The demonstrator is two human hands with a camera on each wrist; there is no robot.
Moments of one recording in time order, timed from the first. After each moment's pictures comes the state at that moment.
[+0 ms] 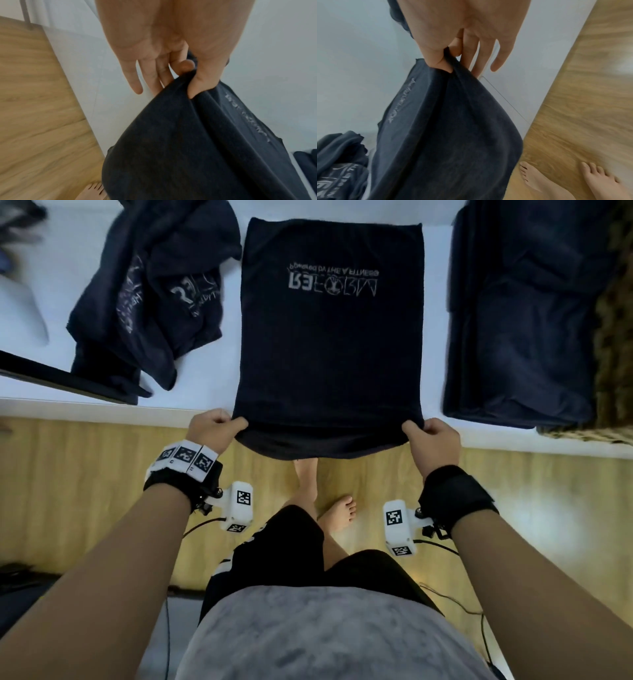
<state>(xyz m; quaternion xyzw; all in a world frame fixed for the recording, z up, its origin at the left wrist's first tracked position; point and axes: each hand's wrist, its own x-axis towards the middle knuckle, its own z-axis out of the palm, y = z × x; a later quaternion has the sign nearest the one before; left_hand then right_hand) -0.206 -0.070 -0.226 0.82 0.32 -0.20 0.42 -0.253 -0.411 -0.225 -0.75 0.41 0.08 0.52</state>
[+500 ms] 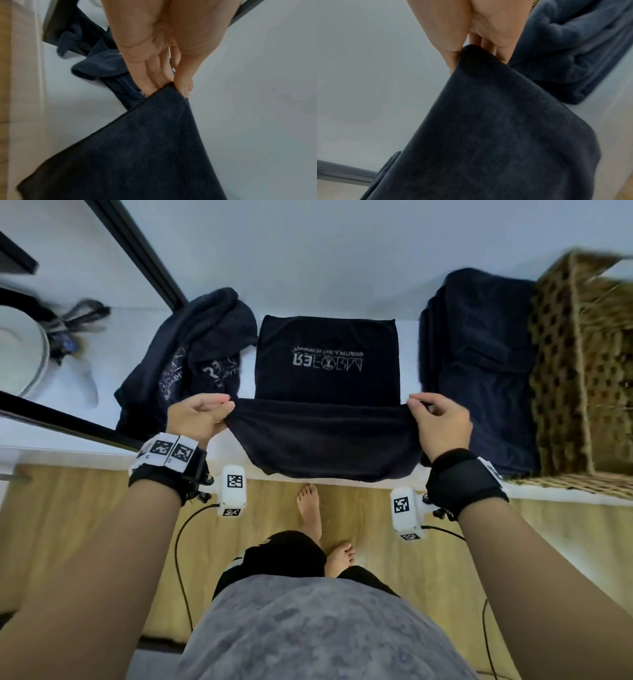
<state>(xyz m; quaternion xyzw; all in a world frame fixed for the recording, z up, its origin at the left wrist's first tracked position) -0.135 -0.068 -0.125 0.72 0.28 -0.04 0.63 -0.169 -0.435 -0.124 -0.82 0.29 -0.04 0.49</state>
